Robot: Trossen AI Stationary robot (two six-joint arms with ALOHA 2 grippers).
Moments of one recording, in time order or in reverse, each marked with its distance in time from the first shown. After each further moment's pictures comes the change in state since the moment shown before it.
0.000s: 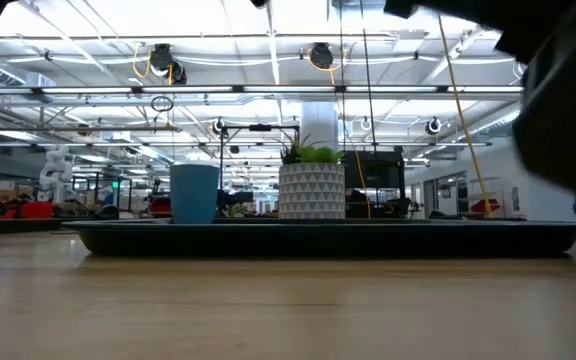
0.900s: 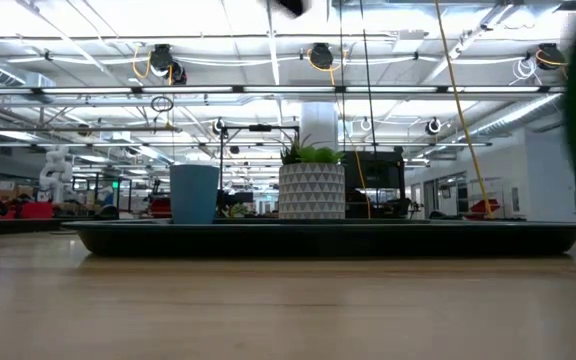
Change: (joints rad) left arm -0.133 -0.362 0.001 -1.114 -0.307 -0.897; right arm -0.013 -0.185 0.091 0.047 0.108 -0.110
